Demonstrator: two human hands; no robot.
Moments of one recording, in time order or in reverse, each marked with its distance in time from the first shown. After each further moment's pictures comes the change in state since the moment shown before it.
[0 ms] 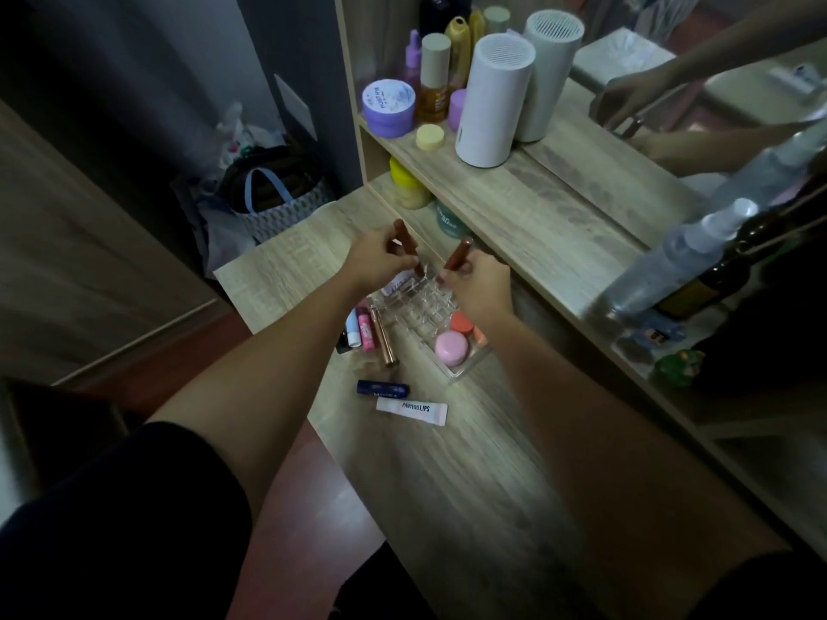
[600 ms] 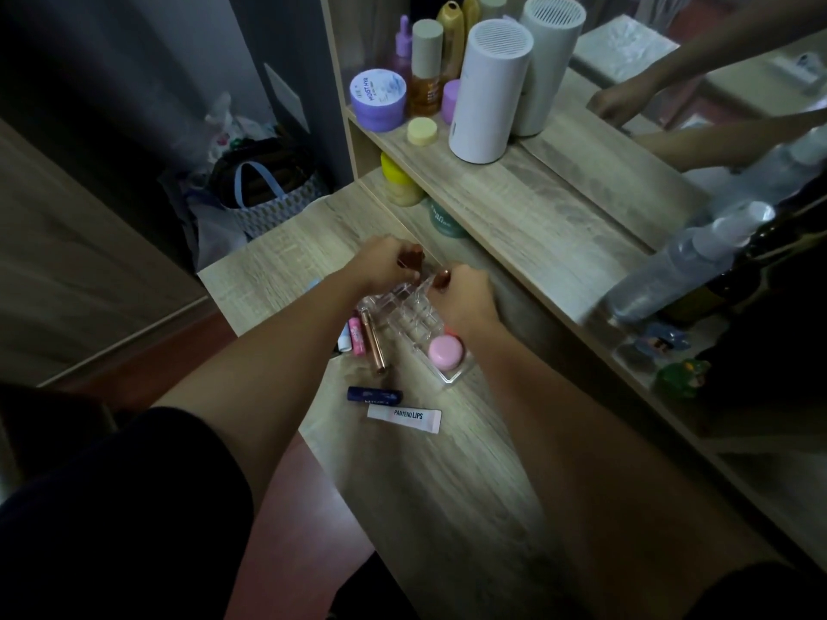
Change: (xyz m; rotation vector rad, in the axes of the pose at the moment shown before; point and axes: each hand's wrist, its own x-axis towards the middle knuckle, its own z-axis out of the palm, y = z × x) left_hand 0.023 -0.003 0.015 0.447 -0.240 0.133; right_hand 0.003 0.002 0.015 -0.327 -0.062 0.001
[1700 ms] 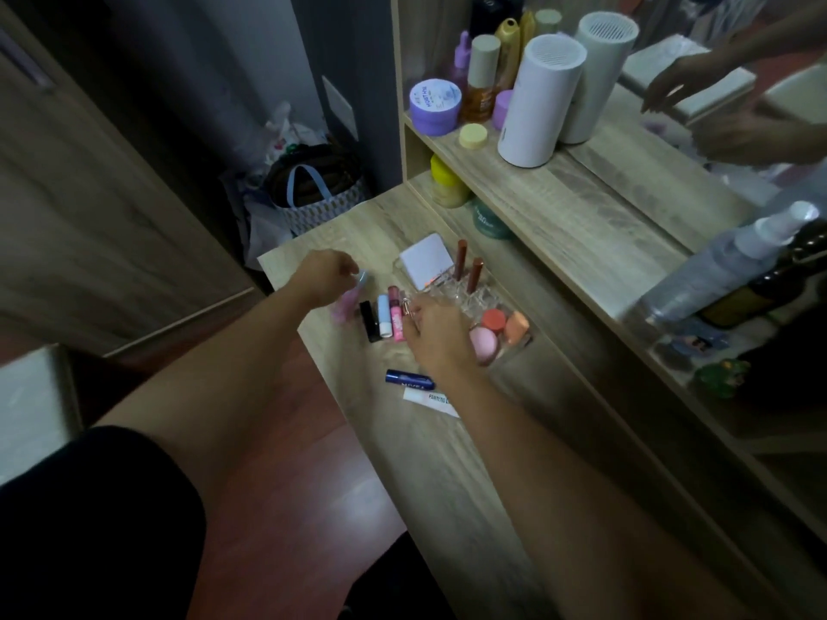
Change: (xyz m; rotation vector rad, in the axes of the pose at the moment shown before) left_hand -0.086 -0.088 -0.037 0.081 0.141 -0.272; right_hand -0.071 -0.036 0.045 -0.094 -0.060 -0.348
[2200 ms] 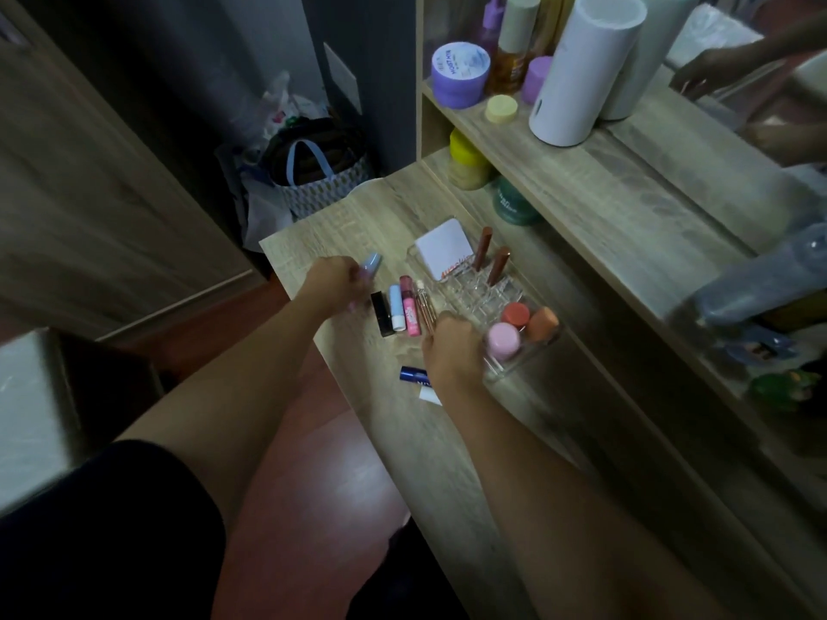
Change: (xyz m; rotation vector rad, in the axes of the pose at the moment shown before) left_hand 0.005 -0.020 0.034 -0.089 0.010 -0.116; right_hand 0.005 0.010 0.050 -0.254 -0.061 0.245
